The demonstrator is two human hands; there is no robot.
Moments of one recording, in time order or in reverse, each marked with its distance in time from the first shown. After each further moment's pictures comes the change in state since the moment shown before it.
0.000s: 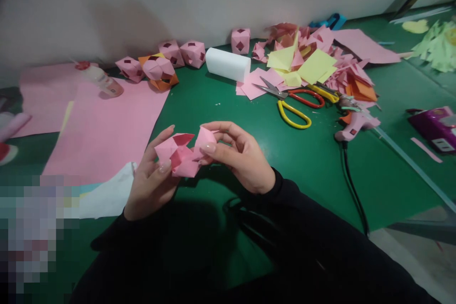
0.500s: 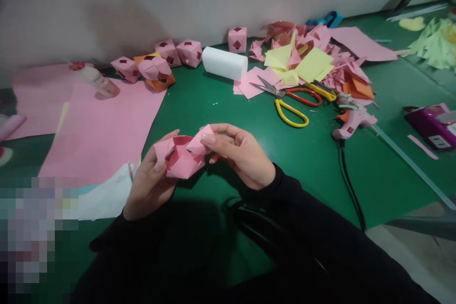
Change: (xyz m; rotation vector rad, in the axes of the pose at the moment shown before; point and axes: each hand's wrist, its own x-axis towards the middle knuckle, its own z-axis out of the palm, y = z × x) left_hand 0.001 -0.006 -0.002 0.011 0.008 -0.009; right_hand 0.005 -0.004 -0.004 0.060 0.056 0.126
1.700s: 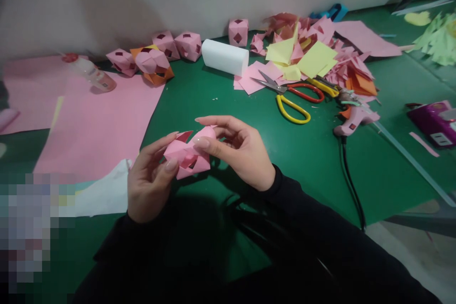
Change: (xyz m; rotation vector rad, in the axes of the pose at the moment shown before) left_hand -0.005 0.003 0.022 0.214 0.201 0.217; right_hand -0.004 0.002 0.002 -0.293 0.007 -0.301
